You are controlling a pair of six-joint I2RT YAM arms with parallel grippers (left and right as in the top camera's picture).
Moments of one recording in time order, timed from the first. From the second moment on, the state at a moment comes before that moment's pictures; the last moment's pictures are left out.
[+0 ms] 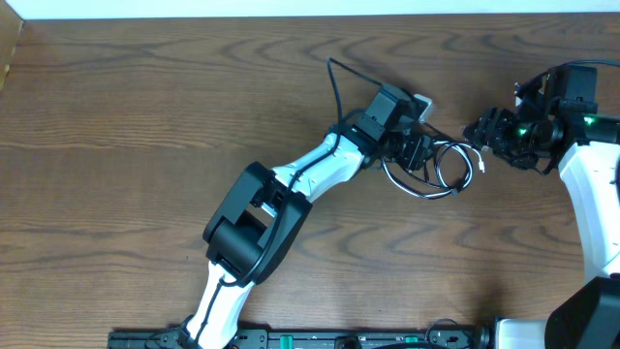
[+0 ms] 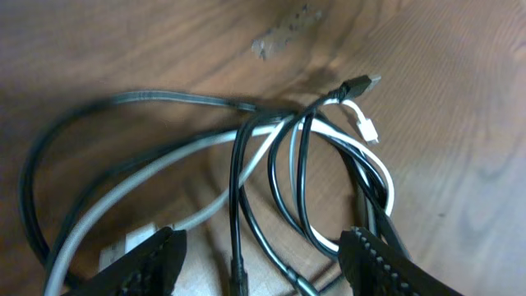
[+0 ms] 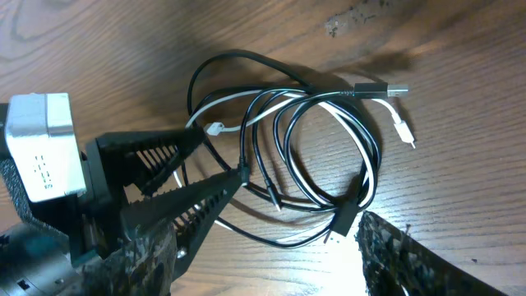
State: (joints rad) left arm -0.71 2.18 1.51 -0.12 0.41 -0.24; right arm -0.14 1.54 1.25 -0.87 -0.36 0.33
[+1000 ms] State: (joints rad) left arm -0.78 2.32 1.51 0.07 0.19 0.07; right arm -0.14 1.54 1.25 -0.96 -0.37 0.27
